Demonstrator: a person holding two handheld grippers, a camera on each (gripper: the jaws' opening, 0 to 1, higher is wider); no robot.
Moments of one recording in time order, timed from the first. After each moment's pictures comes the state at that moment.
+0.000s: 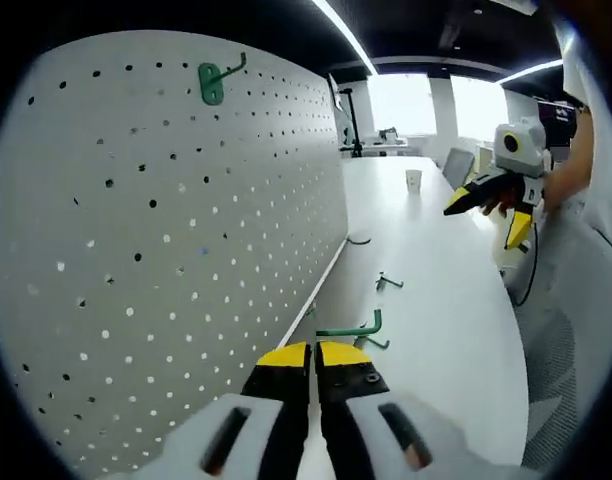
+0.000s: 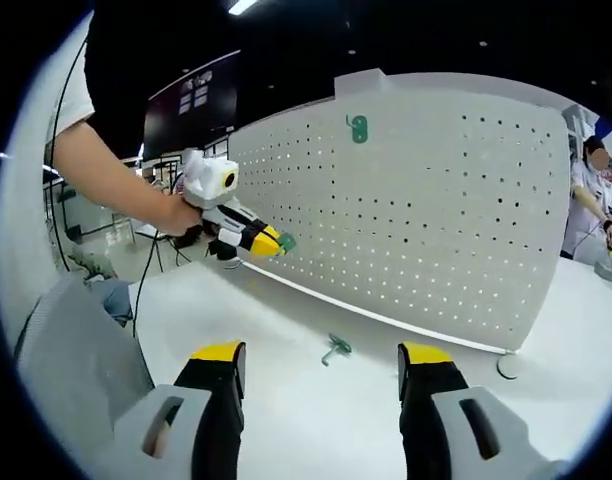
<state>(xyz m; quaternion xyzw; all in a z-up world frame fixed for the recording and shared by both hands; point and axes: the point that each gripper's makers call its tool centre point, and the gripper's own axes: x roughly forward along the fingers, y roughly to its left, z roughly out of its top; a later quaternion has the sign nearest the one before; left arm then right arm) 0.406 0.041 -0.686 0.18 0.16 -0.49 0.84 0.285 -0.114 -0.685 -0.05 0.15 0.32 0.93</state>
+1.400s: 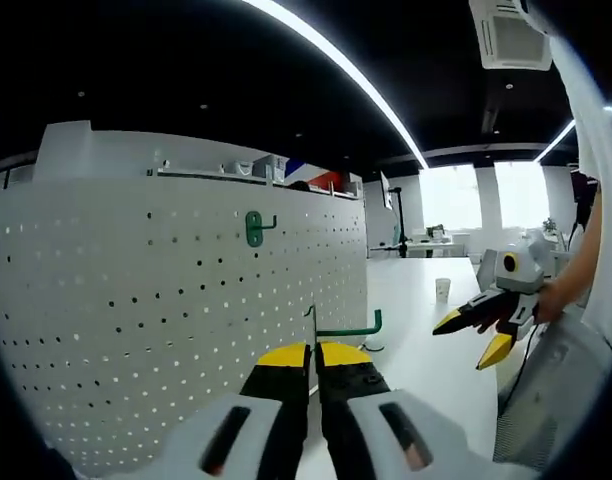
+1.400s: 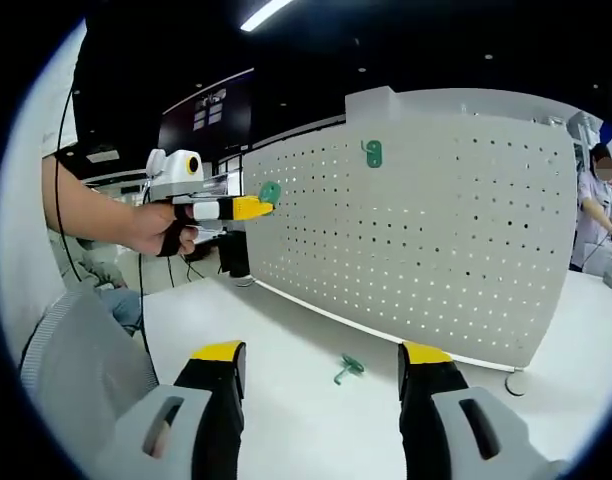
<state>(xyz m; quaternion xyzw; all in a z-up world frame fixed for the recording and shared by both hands) 0.363 0.044 -0.589 0.03 0.01 -0.42 0.90 0.281 -0.103 -0.666 -0.03 0.11 0.34 0.93</state>
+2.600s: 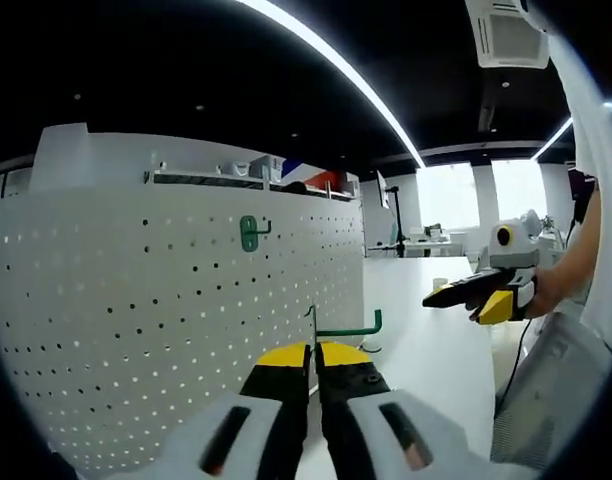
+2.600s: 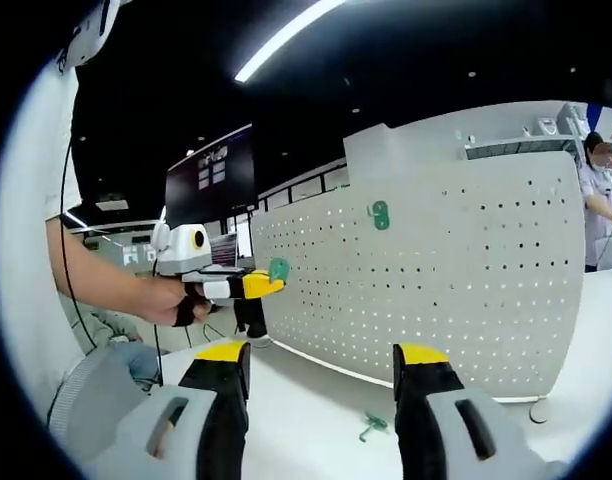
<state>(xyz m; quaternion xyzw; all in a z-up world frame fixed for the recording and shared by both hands) 0.359 0.041 -0.583 0.04 0.01 -0.43 0.90 0.289 -0.080 -0.601 0.04 0.03 0.37 0.93</state>
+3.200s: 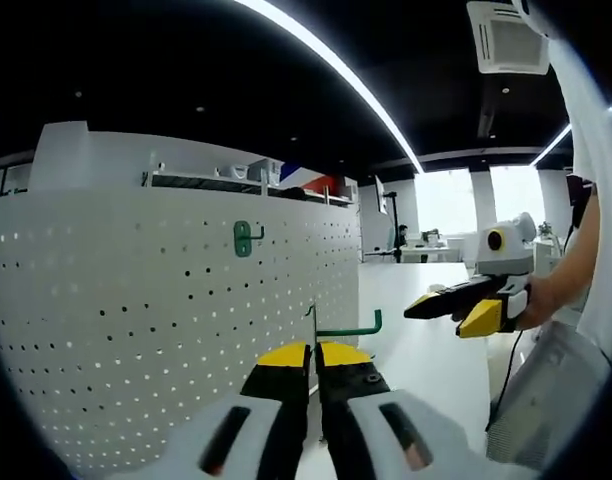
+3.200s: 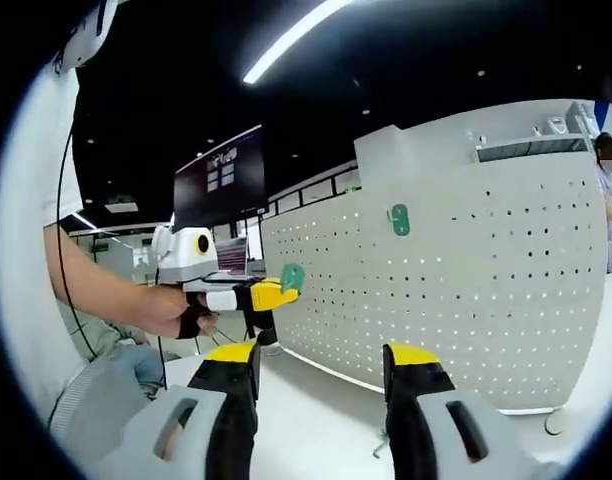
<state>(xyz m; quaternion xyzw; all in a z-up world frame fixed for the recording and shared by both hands) 0.354 0.031 -0.578 0.02 0.00 -0.44 0.90 0.302 -0.052 -0.593 0.04 0.02 0.39 0.92</state>
